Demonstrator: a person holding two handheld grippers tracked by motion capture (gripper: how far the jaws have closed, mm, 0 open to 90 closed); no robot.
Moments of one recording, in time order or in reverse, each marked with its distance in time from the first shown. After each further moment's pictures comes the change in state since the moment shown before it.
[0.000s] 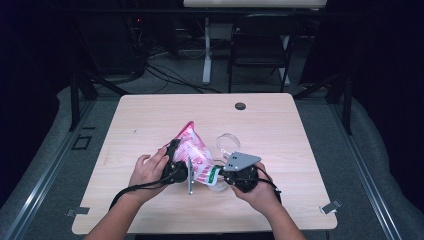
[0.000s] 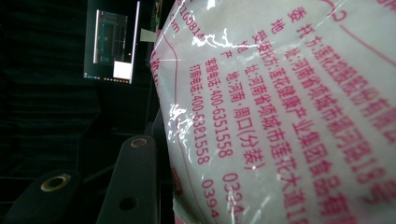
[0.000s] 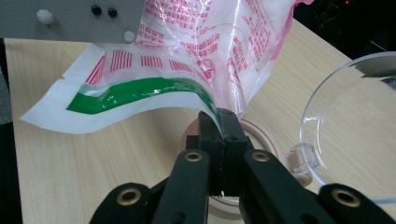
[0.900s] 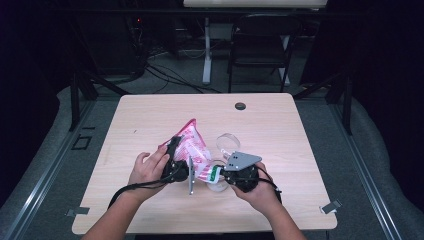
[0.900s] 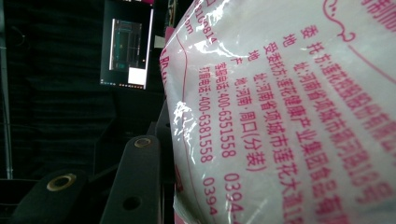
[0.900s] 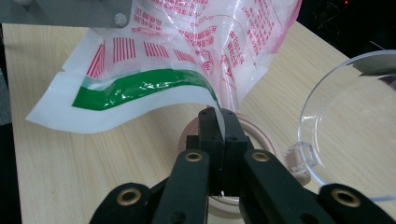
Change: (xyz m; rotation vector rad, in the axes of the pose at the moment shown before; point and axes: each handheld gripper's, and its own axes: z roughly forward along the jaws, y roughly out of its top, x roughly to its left) left arm 0.009 0.004 -0.005 -0.023 0.055 0.025; right arm -0.001 -0.001 -0.001 0.000 0.000 0.003
